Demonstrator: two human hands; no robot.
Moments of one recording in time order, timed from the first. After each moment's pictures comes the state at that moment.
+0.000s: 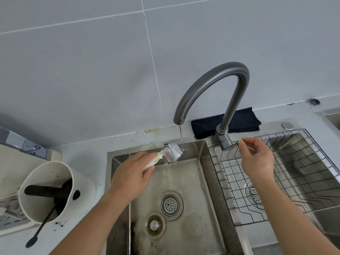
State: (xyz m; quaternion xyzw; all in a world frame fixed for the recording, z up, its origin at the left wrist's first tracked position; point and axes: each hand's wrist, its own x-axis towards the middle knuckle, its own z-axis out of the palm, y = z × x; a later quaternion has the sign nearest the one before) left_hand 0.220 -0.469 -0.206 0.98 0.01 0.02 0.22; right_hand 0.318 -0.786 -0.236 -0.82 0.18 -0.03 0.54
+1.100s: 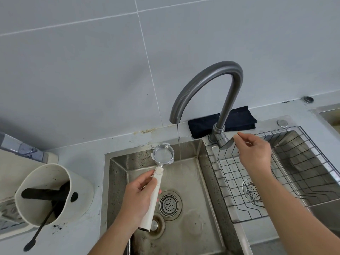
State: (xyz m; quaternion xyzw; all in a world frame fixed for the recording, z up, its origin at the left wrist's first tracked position) left_hand 0.181 -0.513 -0.217 0.67 0.32 -0.04 0.66; right_hand 0.329 -0.785 -0.228 -0.80 0.19 -0.03 0.56
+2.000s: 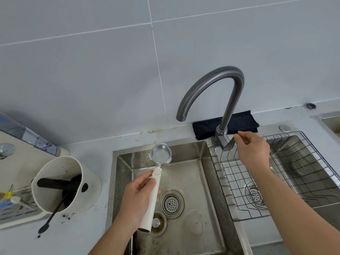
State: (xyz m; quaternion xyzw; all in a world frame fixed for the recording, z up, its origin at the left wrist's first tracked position) left_hand 0.157 -0.515 -0.196 0.64 0.34 0.00 0.69; right_hand 0.324 -0.774 -0.202 -0.87 0.16 -0.02 0.46
